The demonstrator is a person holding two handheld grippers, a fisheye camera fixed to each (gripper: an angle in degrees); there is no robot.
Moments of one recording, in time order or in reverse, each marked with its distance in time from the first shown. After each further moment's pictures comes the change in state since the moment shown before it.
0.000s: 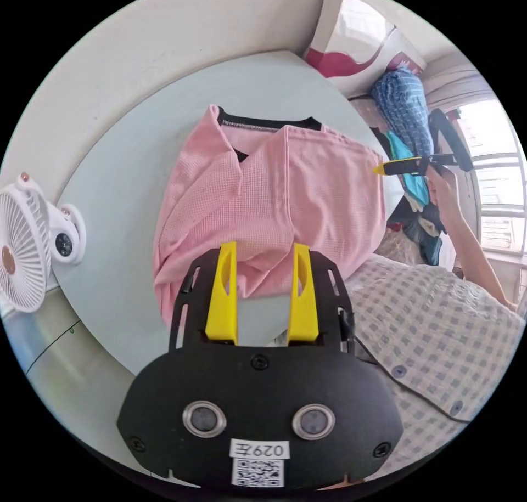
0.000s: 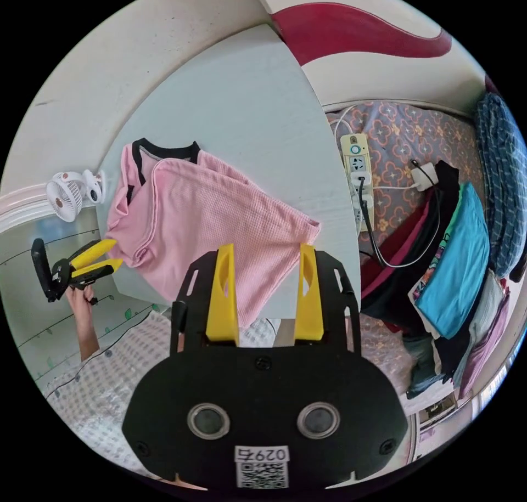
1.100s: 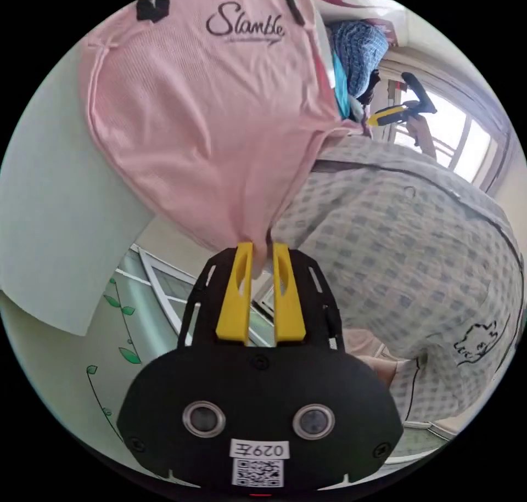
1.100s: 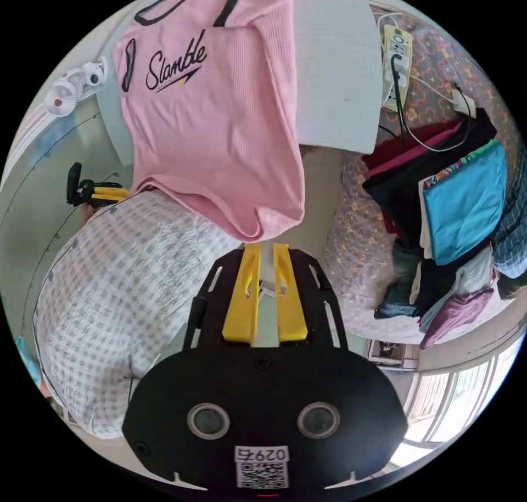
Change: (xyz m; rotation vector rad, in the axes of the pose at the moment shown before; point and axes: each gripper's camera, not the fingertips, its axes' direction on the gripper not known) left arm -0.050 0.045 -0.019 -0.294 0.677 0.047; right arm 0.104 -0.031 0.238 -0.608 -0.020 -0.084
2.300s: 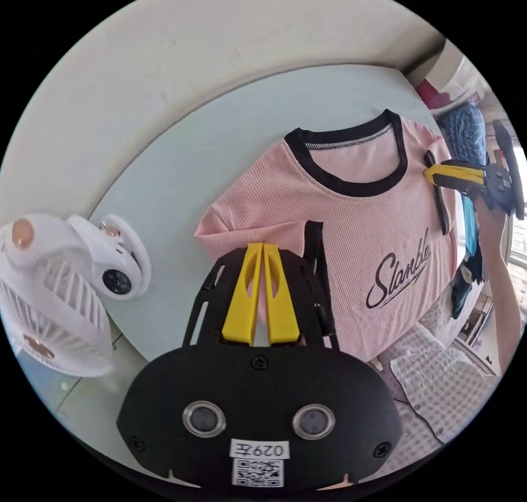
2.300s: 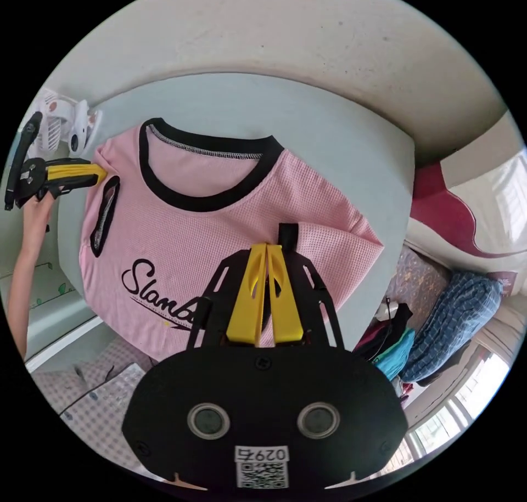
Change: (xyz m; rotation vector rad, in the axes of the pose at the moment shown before) left arm -0.025 -0.208 -0.108 0.386 -0.788 -0.239; right arm -0.075 -0.291 -0.019 0.614 0.513 -0.217
